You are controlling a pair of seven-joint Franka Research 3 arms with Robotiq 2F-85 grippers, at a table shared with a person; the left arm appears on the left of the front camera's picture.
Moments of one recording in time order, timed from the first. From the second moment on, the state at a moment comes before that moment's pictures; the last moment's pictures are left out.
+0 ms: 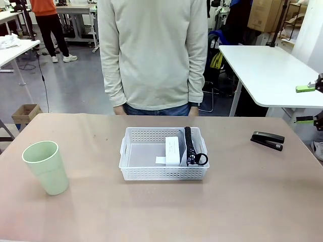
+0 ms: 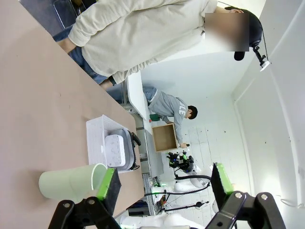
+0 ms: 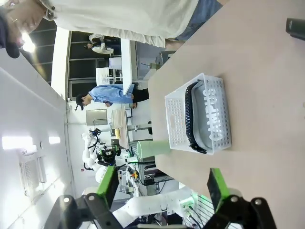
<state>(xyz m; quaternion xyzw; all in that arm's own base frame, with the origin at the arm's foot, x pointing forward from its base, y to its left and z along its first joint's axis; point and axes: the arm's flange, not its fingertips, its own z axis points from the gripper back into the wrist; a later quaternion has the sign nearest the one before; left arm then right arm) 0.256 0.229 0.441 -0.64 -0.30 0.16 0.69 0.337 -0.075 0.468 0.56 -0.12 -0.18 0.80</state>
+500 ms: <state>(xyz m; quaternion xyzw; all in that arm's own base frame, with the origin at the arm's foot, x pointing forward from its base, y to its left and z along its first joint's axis) 0.256 0.229 0.441 -0.64 -0.30 0.16 0.69 0.337 -0.075 0.468 0.56 -0.12 -0.18 0.80</state>
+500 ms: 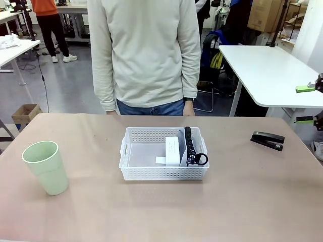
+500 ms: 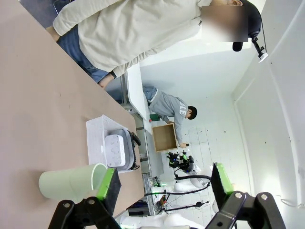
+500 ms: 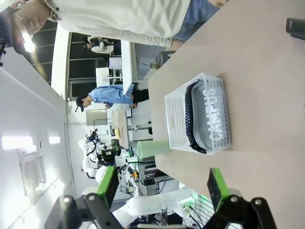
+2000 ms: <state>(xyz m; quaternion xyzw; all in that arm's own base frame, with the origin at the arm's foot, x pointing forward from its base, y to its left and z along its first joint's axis) 0.256 0.229 0.441 -0.64 -0.30 0.16 0.69 0.542 -0.028 0.437 0.00 0.00 -0.06 1.00</state>
